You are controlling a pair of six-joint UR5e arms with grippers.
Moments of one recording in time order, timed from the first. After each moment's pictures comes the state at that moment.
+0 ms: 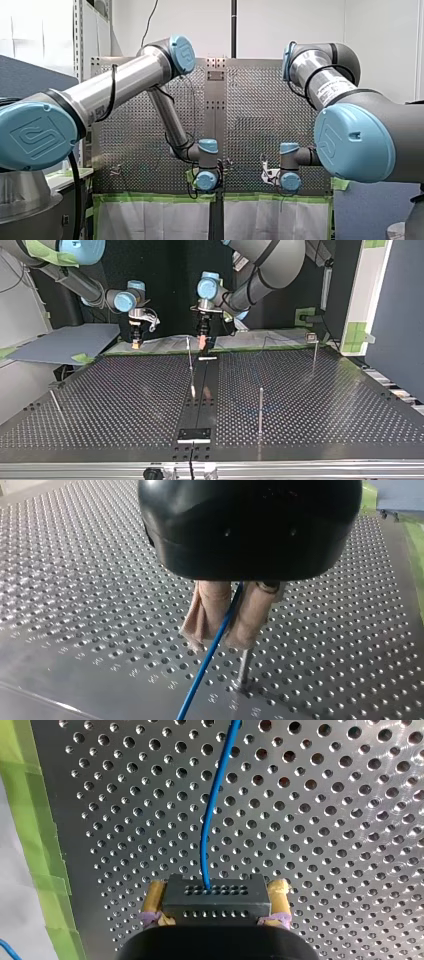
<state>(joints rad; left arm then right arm) -0.64 -2.58 -1.57 -2.11 -1.99 -1.89 1.88 -0.53 1.56 -0.93 1.66 1.51</state>
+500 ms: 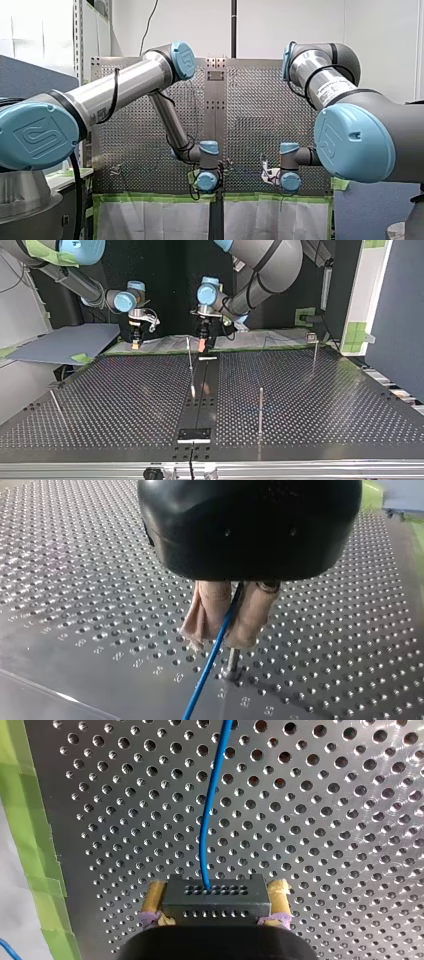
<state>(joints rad) -0.62 -2.62 -1.50 -2.17 -1.96 -1.92 1.88 -0.53 1.56 -0.94 1.66 1.51</state>
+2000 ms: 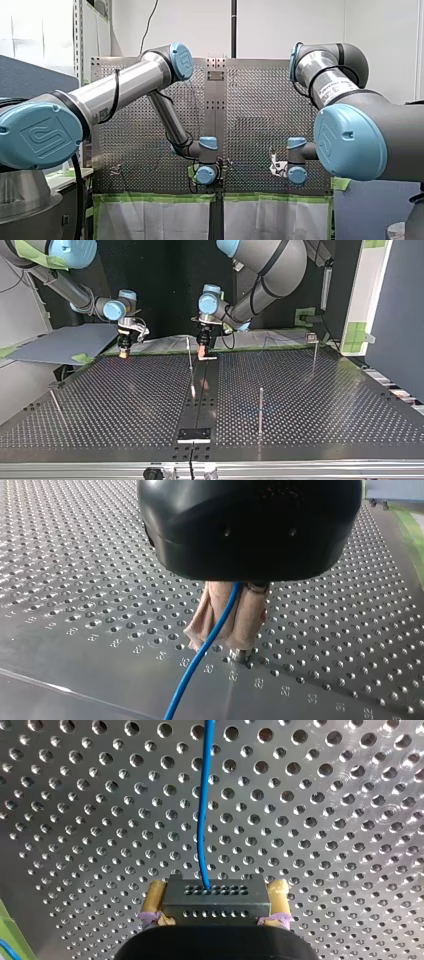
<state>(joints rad) -0.58 -2.61 -1.45 -2.24 -1.91 -1.85 1.81 -0.53 1.47 -0.90 1.66 1.54</state>
